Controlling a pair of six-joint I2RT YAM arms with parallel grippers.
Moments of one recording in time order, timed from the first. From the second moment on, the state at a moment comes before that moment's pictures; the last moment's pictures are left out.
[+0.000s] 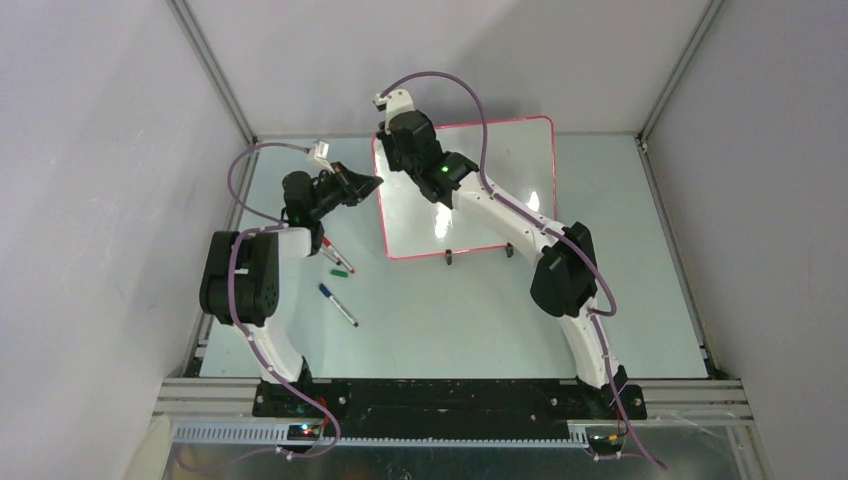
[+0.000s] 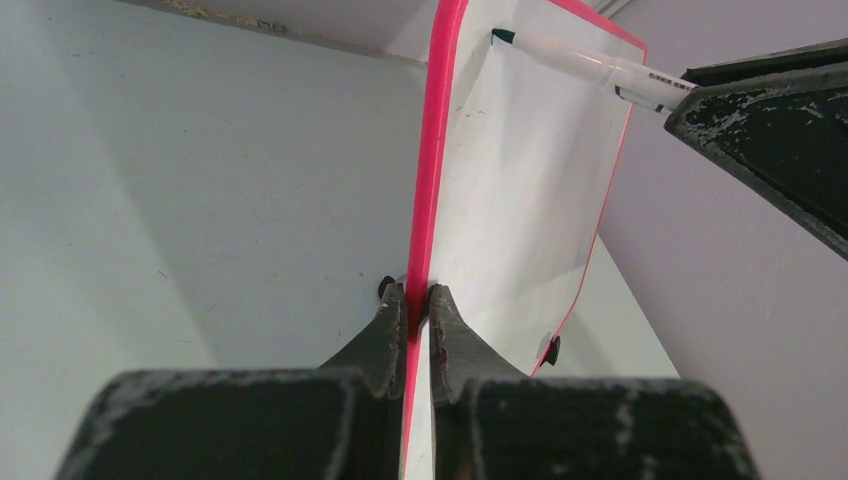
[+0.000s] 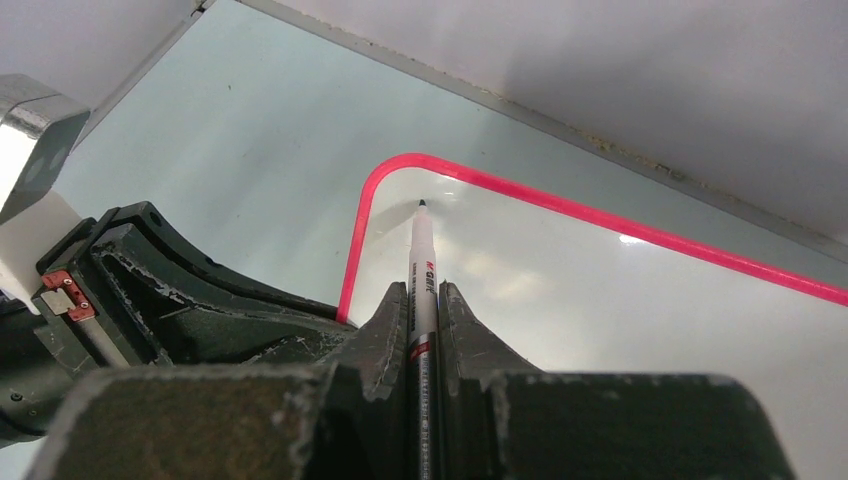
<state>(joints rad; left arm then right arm) -0.06 1.79 0.87 0.87 0.66 -0.70 0.81 2.17 2.16 -0.29 0.32 0.07</state>
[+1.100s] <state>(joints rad) -0.06 1.79 0.87 0.87 0.66 -0.70 0.82 2.17 2.13 -0.27 0.33 0.02</state>
